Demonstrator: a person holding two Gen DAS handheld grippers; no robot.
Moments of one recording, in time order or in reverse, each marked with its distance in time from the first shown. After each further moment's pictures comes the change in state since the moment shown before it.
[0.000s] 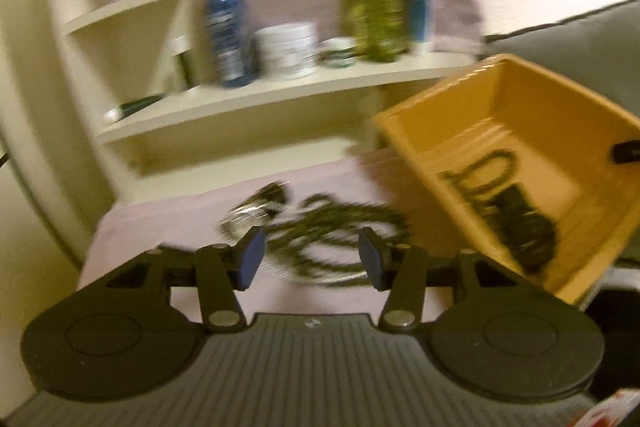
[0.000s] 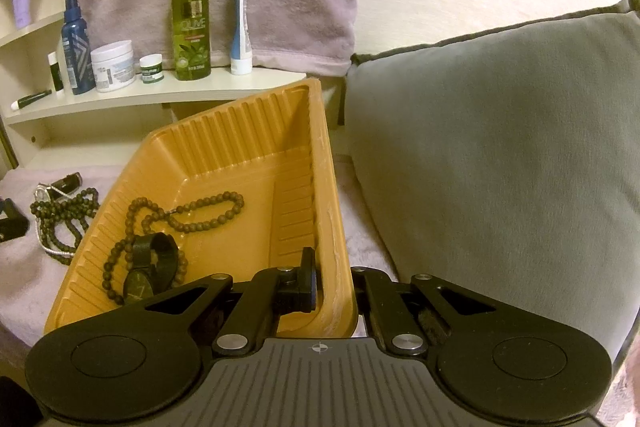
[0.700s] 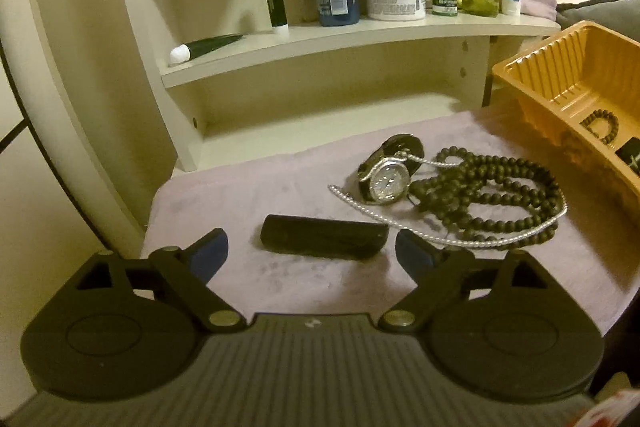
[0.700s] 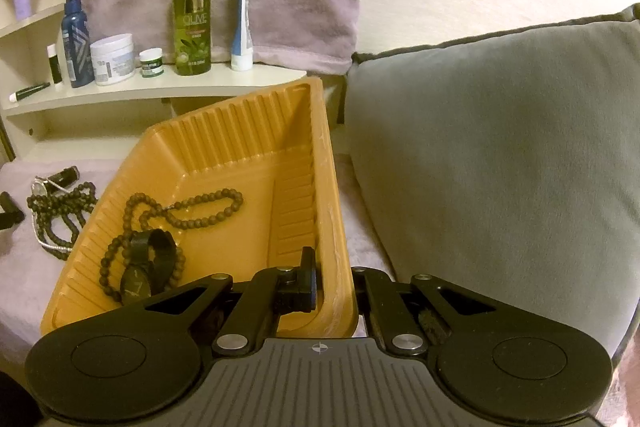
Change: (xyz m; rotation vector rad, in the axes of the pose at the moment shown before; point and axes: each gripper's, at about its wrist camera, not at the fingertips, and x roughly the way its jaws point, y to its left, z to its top) left arm 0.054 0.092 -0.023 0.021 0.052 0.035; right arm 0.001 0.002 0.001 -0.019 0.012 -0.012
